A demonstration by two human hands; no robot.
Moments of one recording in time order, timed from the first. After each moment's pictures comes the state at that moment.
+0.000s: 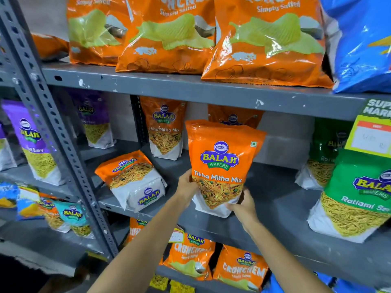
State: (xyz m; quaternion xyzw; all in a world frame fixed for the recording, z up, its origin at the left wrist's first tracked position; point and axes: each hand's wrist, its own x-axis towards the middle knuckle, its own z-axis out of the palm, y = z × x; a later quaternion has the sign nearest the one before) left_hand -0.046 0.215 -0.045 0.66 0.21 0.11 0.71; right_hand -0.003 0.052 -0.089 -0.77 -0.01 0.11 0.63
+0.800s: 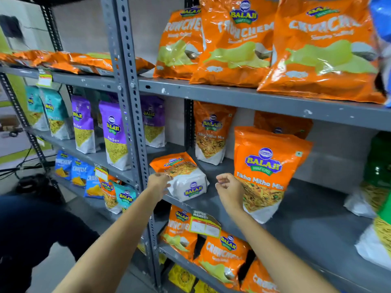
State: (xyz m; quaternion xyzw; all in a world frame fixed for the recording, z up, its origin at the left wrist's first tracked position) left_hand -0.171 0.348 -0.027 0.54 0.46 0.24 0.66; right_hand -0.080 0.171 -0.038 -0.77 -0.23 0.00 0.59
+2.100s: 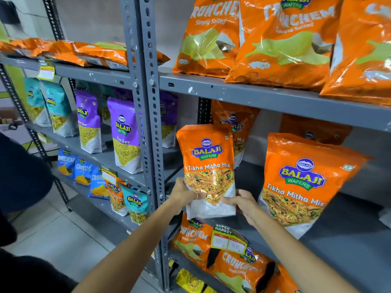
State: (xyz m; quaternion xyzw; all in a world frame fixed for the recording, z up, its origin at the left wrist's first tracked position) left_hand -0.161 0.378 -0.049 0.67 0.34 0.12 0.65; right_hand -0.054 0.218 -0.055 -0.71 -0.15 0.32 0.61
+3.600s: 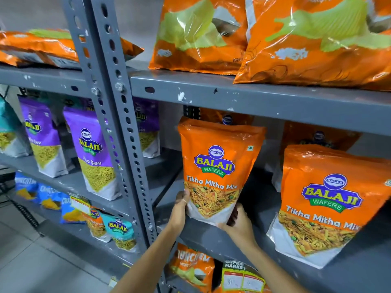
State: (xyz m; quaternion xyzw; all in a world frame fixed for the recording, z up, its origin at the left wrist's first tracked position) left_hand -0.084 0.436 -0.114 0.57 0.30 0.13 0.75; right_hand -0.026 0.267 -0.131 -0.81 -0.15 0.13 0.55
